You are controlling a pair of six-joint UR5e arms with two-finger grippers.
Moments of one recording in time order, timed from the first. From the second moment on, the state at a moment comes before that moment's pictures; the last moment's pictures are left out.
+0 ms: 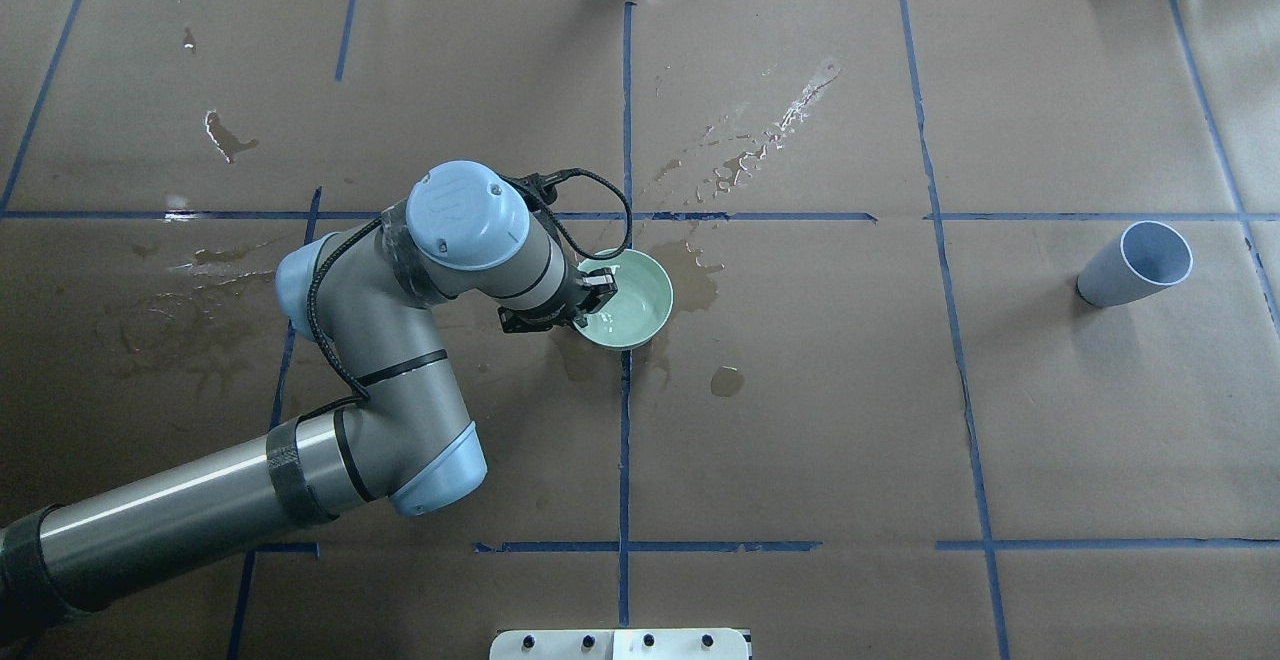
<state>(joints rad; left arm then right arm) -0.51 -2.28 -1.50 -1.88 -1.89 -1.58 1.52 -1.77 1.73 -1.32 2.41 -0.06</state>
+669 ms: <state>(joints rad) -0.50 -2.30 -1.48 -1.87 -1.88 -1.56 1.52 -1.77 1.73 -1.32 2.41 -0.05</state>
